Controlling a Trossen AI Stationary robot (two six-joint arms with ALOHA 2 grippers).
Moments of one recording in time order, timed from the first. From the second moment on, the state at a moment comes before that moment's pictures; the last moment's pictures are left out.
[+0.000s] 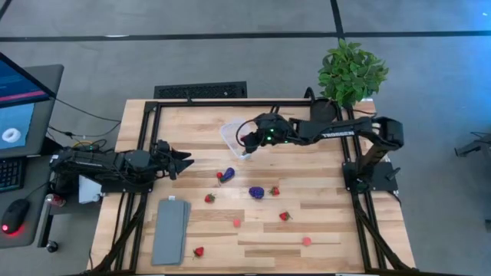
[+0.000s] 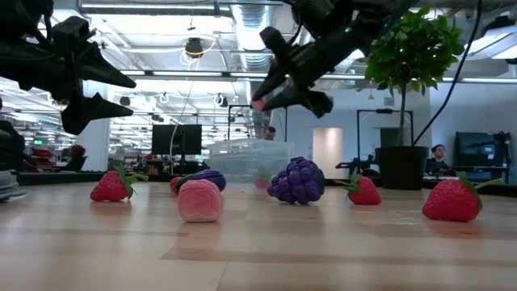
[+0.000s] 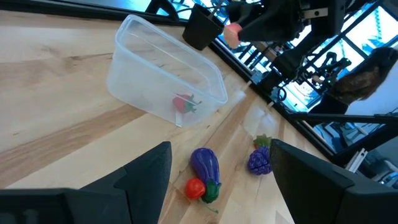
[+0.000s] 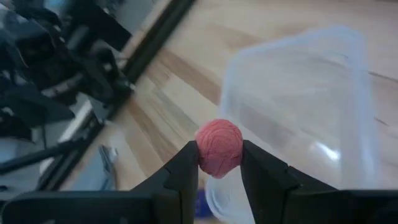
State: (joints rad) left arm -0.10 0.16 0.08 -0.16 -0.38 -0.77; right arm -0.20 1.68 1.09 0.02 0.00 0.72
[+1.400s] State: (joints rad) left arm -0.10 0.16 0.08 -0.16 -0.41 -0.75; right arm -0.25 1.92 1.33 -0.20 0.01 0.59
